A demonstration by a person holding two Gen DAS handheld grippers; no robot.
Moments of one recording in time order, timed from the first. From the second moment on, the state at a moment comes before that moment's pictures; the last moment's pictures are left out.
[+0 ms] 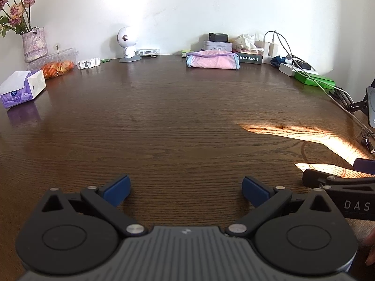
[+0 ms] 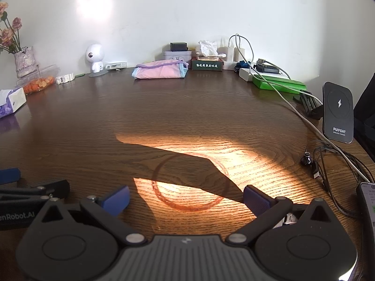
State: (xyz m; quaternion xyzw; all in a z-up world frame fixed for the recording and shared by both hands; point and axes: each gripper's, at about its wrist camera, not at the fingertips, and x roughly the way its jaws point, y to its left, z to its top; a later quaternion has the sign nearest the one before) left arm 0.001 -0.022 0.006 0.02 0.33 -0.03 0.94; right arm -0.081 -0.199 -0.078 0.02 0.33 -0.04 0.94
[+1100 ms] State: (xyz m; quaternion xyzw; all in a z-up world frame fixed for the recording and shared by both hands) left arm 0.000 -0.019 0.006 0.02 0.33 -0.02 0.94; right arm -0.079 -0.197 -0.079 0.02 0.33 -0.02 0.94
